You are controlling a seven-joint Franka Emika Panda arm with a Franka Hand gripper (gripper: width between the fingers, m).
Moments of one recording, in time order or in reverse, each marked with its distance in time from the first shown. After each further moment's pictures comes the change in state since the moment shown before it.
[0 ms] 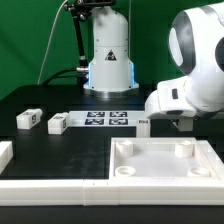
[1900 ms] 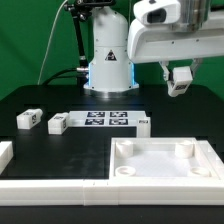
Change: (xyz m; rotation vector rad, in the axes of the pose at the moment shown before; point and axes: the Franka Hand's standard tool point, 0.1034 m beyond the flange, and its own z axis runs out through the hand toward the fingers) arm -0.044 0.046 -0.147 0.042 0.799 -0.074
